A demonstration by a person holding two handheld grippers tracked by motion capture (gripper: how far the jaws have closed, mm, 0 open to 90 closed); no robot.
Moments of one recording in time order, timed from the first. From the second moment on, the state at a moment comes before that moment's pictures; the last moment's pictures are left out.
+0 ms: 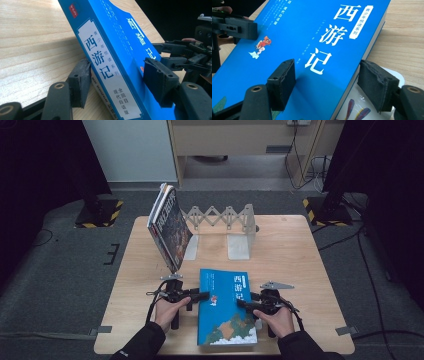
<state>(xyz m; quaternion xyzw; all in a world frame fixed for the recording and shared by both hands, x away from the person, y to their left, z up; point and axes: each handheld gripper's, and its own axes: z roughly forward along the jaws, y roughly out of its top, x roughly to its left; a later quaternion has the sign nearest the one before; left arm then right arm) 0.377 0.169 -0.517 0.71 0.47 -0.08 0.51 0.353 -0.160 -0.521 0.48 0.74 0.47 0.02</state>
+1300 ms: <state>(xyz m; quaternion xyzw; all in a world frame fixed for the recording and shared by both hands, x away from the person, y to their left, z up) 0.393 0.141 -0.504 0.71 0.47 -0.12 0.51 0.355 -0.162 -0.521 0.47 0.75 0.47 0.01</state>
